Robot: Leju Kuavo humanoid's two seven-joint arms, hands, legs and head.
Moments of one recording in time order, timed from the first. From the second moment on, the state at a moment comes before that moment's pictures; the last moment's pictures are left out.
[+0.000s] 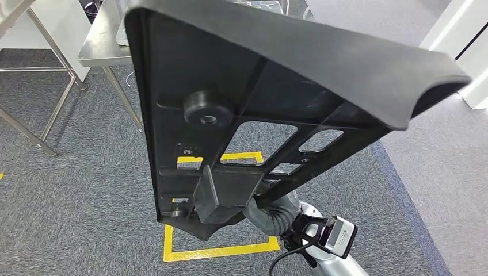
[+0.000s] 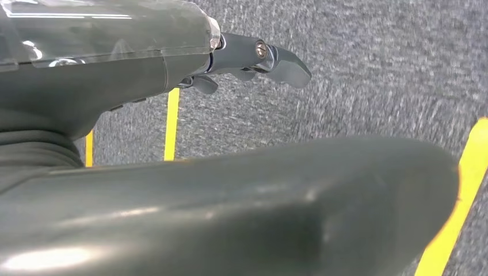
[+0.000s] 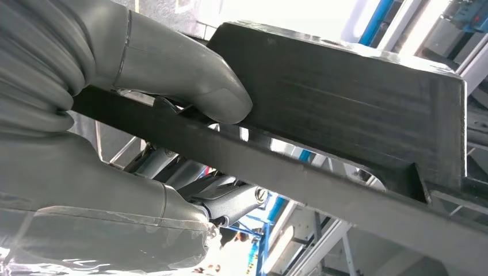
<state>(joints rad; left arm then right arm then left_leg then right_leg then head) -0.09 -0.05 1.29 -0.22 -0.92 -0.02 -0.19 -0.28 -0.06 0.61 -1.72 0.02 0.19 -0.70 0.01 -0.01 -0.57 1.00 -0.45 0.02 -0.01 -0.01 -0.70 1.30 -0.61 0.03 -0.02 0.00</state>
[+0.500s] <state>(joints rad) -0.09 -0.04 1.28 -0.22 -0.93 -0.02 -0.20 -0.29 -0.06 0.61 -1.73 0.02 0.19 -0.70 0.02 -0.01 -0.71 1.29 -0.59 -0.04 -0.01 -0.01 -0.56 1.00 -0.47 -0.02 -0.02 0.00</state>
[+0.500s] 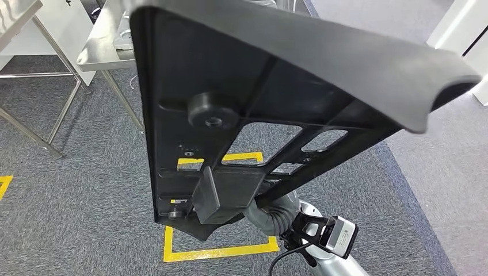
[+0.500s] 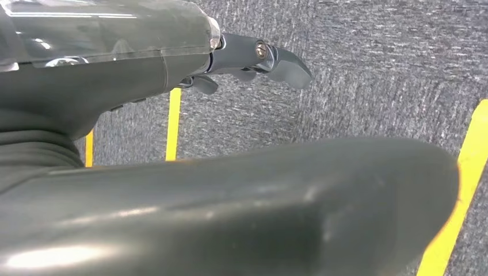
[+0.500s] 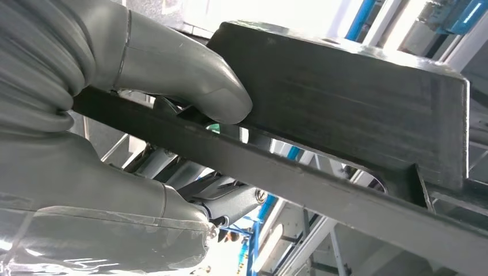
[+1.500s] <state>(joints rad) -0.09 -0.04 1.27 -0.22 -0.93 -0.02 -0.20 -0.28 -0.06 0.61 -1.74 0.02 0.18 -0.70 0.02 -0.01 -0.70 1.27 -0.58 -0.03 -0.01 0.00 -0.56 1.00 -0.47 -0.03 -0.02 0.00</state>
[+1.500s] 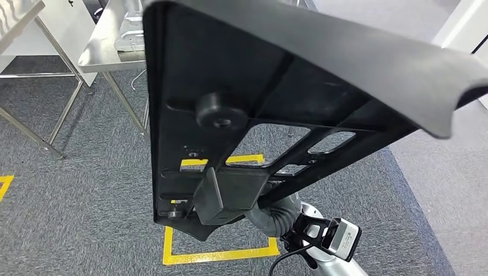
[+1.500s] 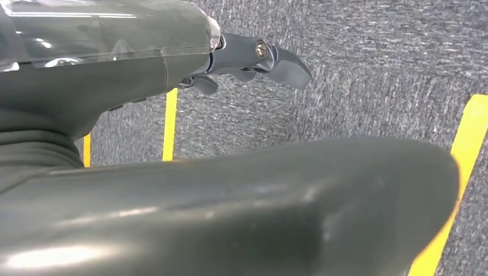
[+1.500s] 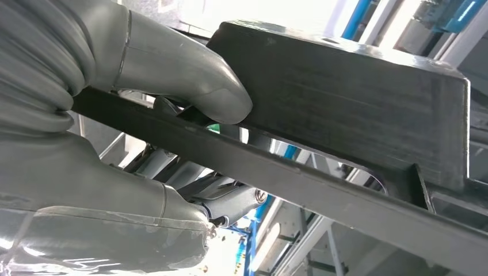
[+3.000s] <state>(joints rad) -0.09 -0.04 1.27 -0.22 -0.94 -0.02 -0.20 -0.27 -0.05 0.61 -1.75 0.01 0.20 -0.70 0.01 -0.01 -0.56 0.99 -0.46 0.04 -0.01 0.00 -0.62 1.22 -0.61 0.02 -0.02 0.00</state>
